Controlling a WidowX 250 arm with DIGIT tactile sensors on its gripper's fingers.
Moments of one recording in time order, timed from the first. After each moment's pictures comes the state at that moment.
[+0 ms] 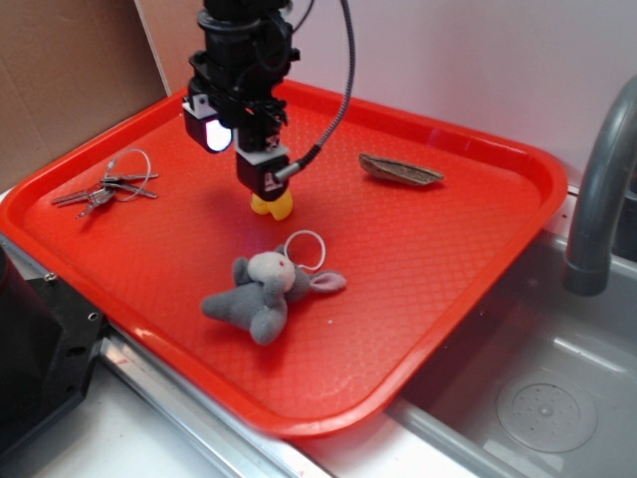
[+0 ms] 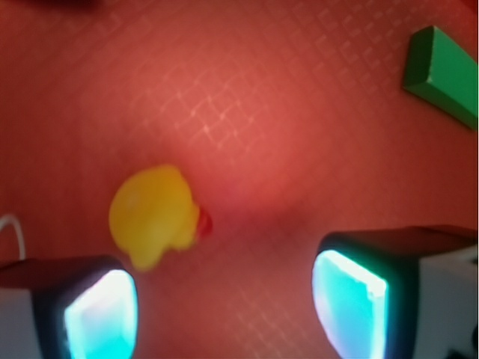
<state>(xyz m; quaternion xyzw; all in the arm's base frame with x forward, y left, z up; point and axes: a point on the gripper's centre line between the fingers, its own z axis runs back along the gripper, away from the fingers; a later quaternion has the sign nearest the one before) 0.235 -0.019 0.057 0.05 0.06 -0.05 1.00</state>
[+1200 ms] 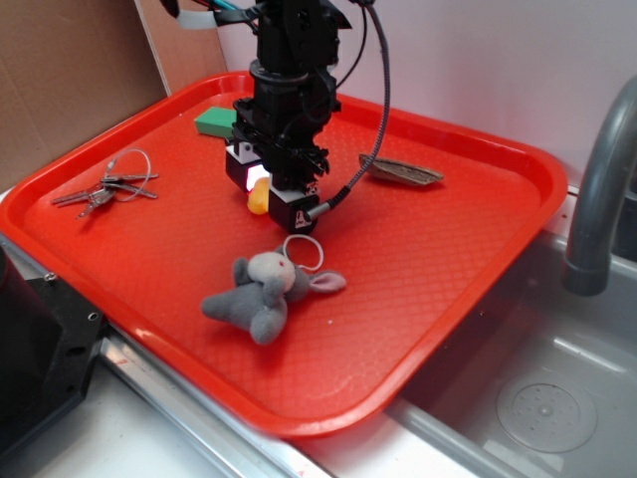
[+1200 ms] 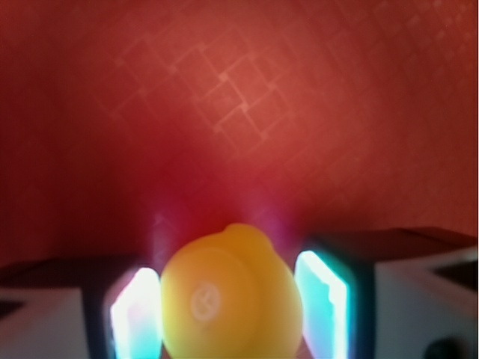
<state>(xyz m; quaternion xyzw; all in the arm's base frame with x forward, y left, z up) 0.240 -0.024 0.021 0.06 0.09 -0.05 0.99</state>
